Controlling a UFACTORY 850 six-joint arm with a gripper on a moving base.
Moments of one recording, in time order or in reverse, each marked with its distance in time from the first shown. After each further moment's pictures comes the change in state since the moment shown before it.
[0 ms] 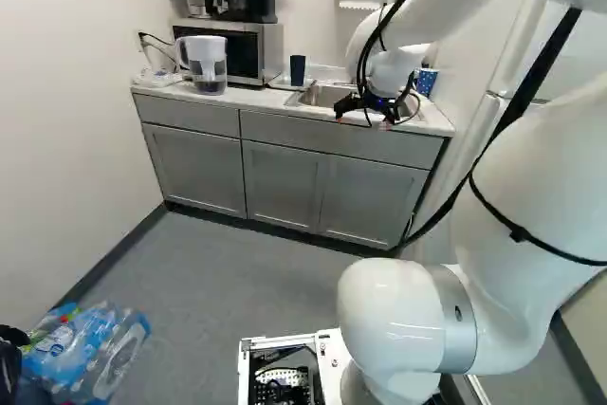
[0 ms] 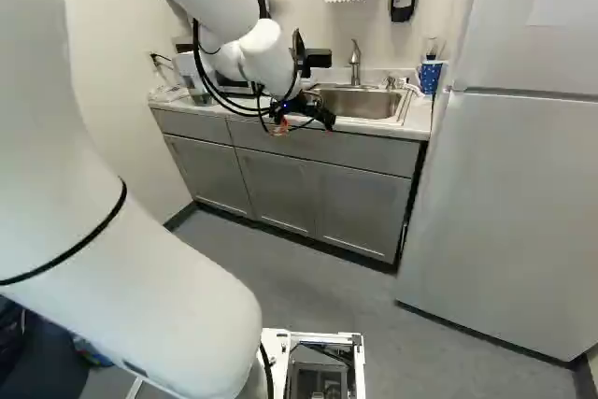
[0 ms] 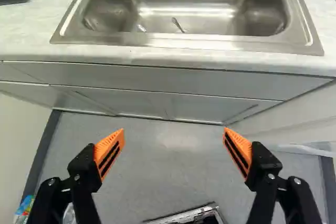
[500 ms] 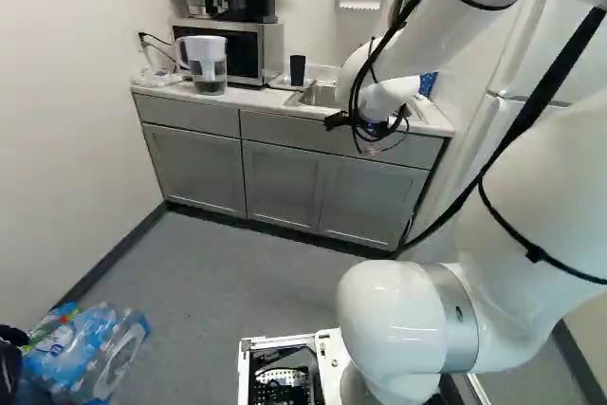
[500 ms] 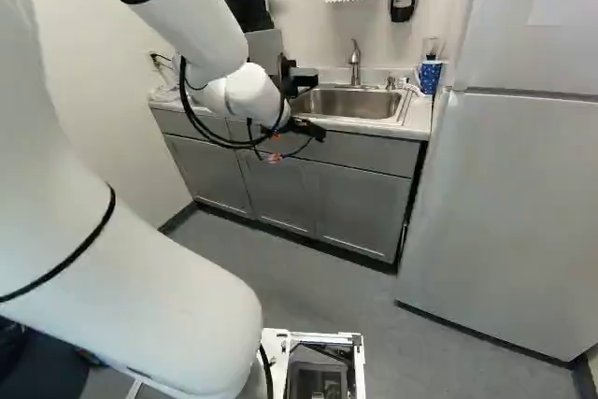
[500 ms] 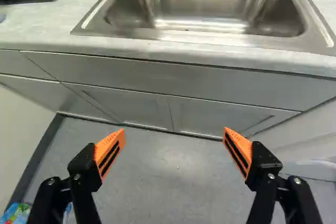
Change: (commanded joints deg) arm 3.2 3.0 11.9 0.0 17.6 -1.1
